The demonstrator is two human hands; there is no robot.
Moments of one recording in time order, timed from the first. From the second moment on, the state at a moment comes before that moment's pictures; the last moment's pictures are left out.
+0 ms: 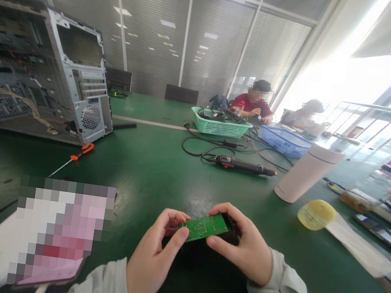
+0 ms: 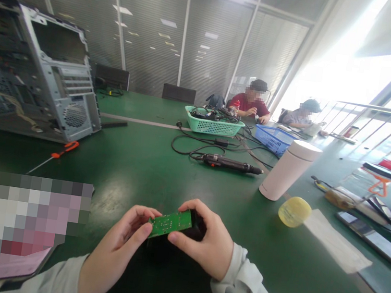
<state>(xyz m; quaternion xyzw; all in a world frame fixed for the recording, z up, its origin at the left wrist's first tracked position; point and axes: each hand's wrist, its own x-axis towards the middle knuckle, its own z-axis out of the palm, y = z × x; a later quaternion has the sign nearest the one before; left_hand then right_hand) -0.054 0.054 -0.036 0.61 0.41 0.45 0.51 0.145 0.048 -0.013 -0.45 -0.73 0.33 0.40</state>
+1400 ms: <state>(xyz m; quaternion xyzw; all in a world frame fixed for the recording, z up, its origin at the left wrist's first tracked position) -0.061 0.065 -0.051 0.36 0.50 0.52 0.59 0.153 0.058 -0.008 -0.58 -0.43 0.44 0.53</state>
